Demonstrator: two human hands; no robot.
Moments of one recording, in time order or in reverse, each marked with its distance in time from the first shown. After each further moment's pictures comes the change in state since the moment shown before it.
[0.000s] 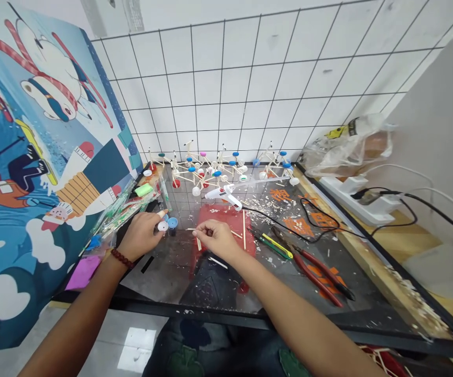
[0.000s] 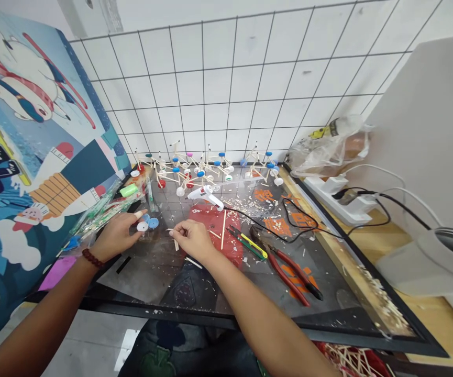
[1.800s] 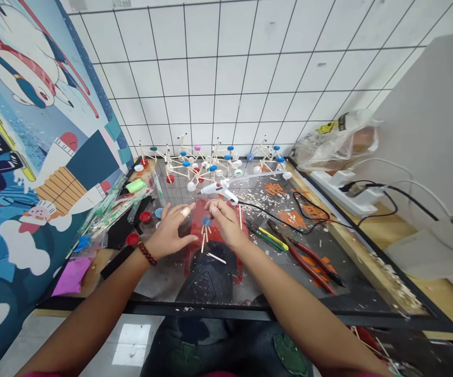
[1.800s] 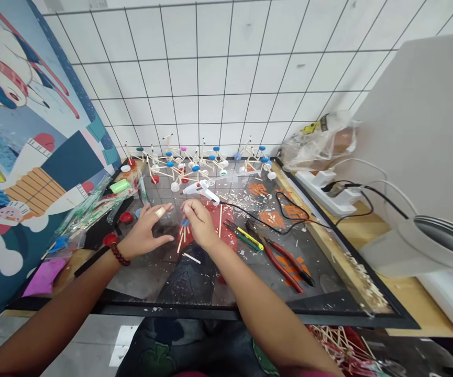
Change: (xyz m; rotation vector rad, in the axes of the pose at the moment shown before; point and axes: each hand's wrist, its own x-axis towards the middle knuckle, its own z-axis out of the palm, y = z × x) left_hand 0.025 0.046 0.043 -0.361 -0.004 0.174; right_hand 0.011 -0.014 -0.026 0.305 0.117 -0.045
